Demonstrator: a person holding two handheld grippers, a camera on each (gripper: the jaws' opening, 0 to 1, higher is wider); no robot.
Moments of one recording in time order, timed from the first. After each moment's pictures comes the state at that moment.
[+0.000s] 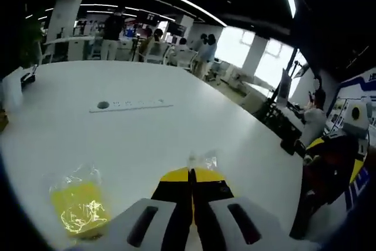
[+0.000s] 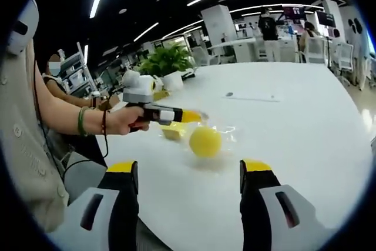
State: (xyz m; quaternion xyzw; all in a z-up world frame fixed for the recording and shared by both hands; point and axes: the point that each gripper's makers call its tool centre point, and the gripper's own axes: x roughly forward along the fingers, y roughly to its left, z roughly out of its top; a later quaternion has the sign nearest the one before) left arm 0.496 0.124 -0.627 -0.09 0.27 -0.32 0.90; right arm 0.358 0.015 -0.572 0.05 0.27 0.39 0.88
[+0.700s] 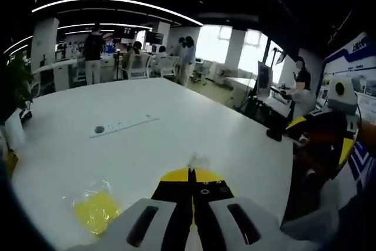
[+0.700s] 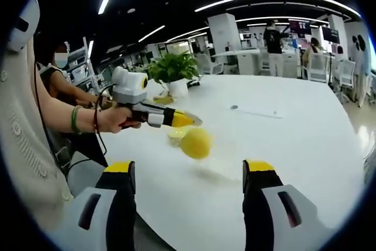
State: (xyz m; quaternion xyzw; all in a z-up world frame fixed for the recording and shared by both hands) left arm 0.457 0.137 -0.573 -0.02 0.23 -0.37 0.90; right arm 0.342 0.032 -0.534 0.01 0.24 0.39 0.89
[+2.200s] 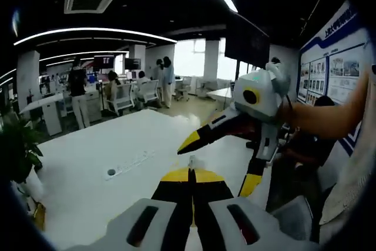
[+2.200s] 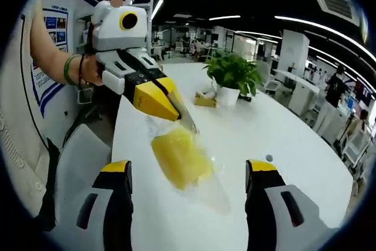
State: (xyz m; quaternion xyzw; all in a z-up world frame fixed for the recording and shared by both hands) left arm 0.409 0.179 -0.425 0.02 0.14 -0.44 0.89; right arm 0.409 0.171 -0.488 -0.19 0.20 0.58 0.77
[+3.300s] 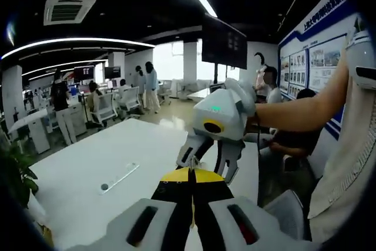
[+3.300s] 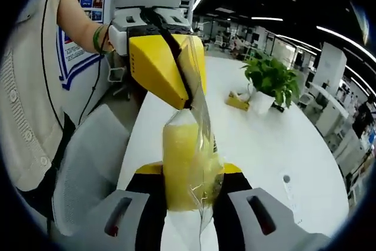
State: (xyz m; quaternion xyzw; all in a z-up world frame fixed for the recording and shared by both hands) left arm 0.396 0.172 -0.402 0.06 0.12 -0.50 0.85; right arm 0.389 0.195 -0.498 -0.26 0.18 0.67 0.68
